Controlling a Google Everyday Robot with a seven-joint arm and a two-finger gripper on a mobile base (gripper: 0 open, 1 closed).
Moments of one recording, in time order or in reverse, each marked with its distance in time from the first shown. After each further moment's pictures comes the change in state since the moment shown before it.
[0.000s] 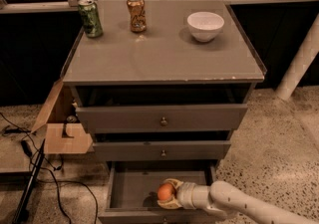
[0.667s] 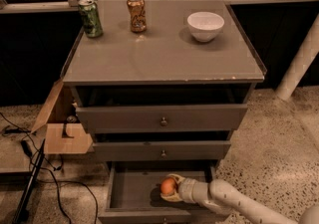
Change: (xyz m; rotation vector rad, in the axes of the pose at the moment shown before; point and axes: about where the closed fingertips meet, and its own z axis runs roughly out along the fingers) arm 0.047 -0.047 0.033 0.058 -0.024 -0.057
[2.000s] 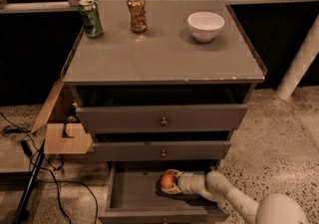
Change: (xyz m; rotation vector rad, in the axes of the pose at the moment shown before) arm 0.061 -0.046 0.055 -0.052 -0.033 0.018
